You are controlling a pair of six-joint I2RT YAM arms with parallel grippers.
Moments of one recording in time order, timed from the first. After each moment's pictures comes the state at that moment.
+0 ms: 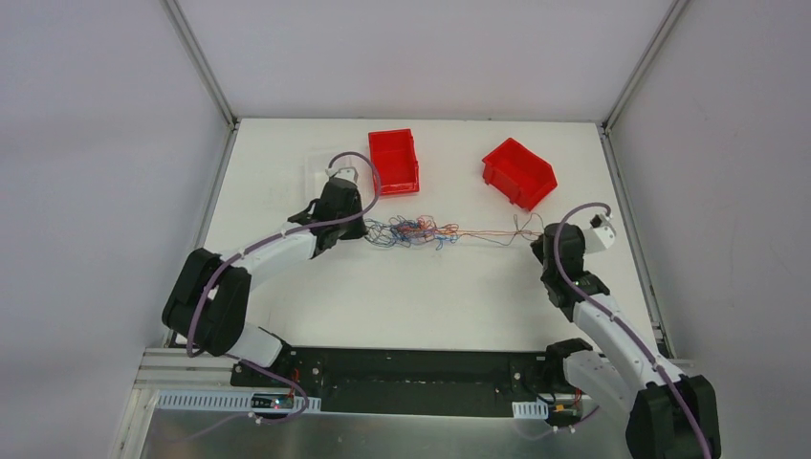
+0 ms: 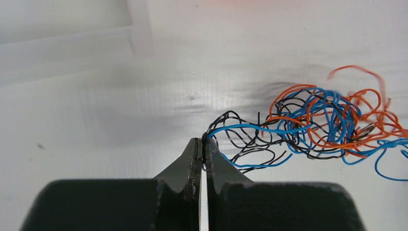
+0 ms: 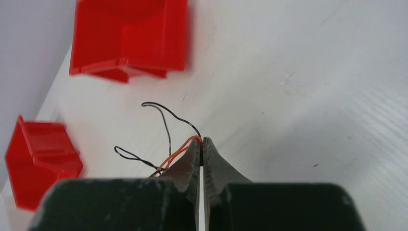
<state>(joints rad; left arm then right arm) -0.47 1.49 0.83 -0.10 -0.11 -0.48 0.28 0.92 0.42 -0.08 0.48 0.96</state>
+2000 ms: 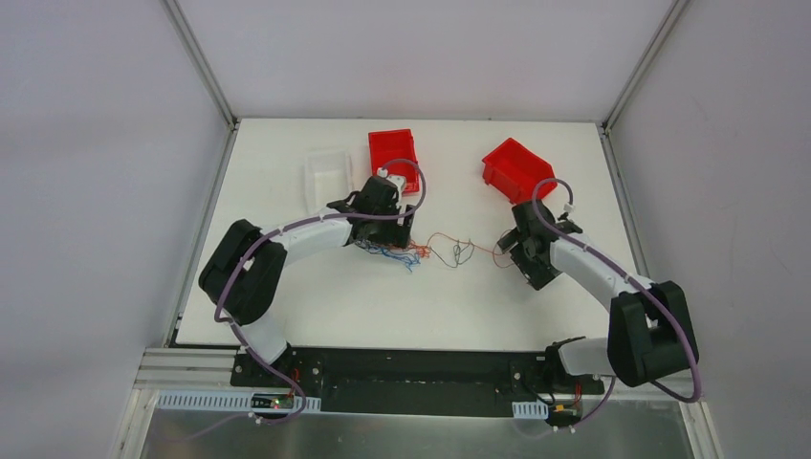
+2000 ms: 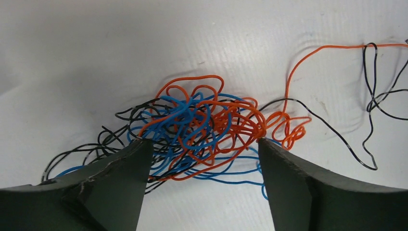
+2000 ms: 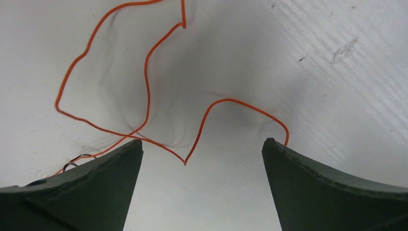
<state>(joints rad) -0.64 1.70 1.04 -0.22 -0.04 -0.33 0.33 1.32 0.76 -0.69 0.32 1.19</state>
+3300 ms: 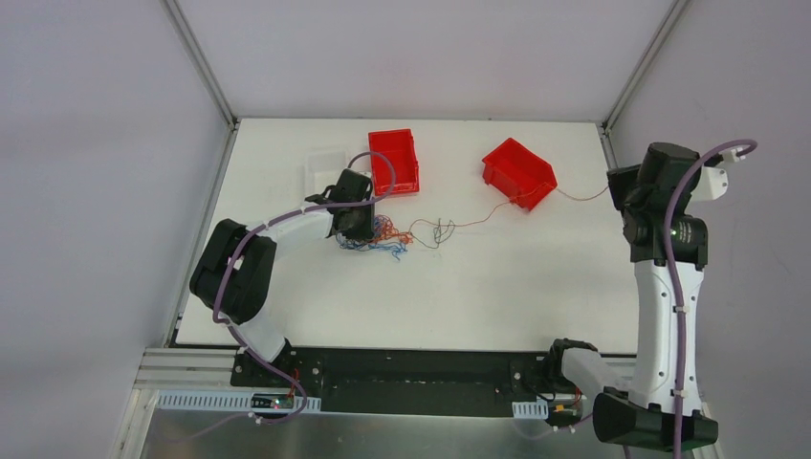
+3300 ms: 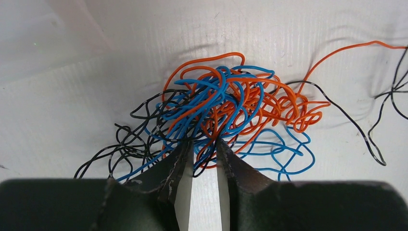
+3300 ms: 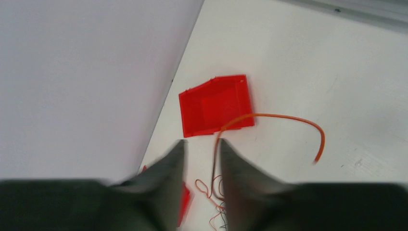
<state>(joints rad) -0.47 1.68 1.00 -0.30 -0.02 -0.42 -0.10 1.02 1.38 -0.86 0.37 1.05</state>
